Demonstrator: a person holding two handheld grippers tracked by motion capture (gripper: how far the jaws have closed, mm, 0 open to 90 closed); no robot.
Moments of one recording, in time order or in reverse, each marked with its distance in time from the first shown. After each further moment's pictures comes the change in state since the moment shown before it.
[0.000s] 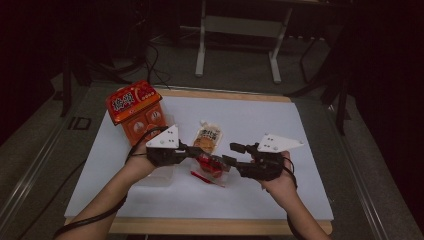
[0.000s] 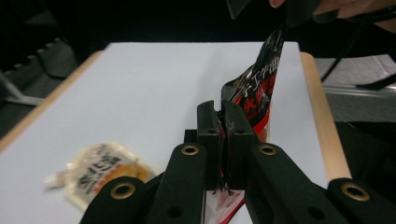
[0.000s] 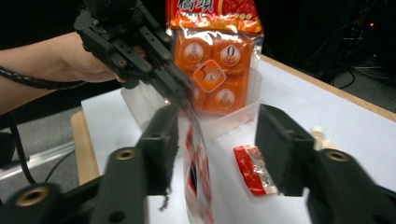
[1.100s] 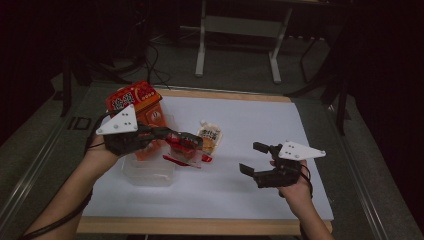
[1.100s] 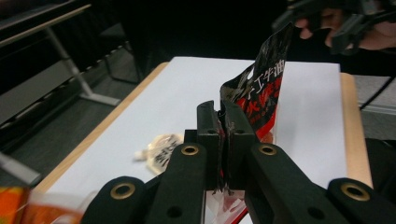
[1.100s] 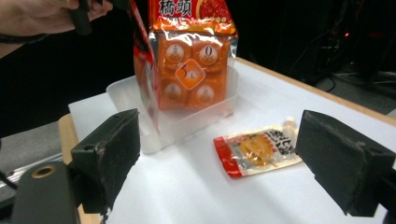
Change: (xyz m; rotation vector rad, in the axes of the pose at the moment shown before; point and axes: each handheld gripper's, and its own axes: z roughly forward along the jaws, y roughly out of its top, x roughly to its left) left arm 0.007 0.015 -0.096 -0.021 0.213 -0.033; right arm -0.017 -0.028 -0.032 -0.056 -0.039 0.021
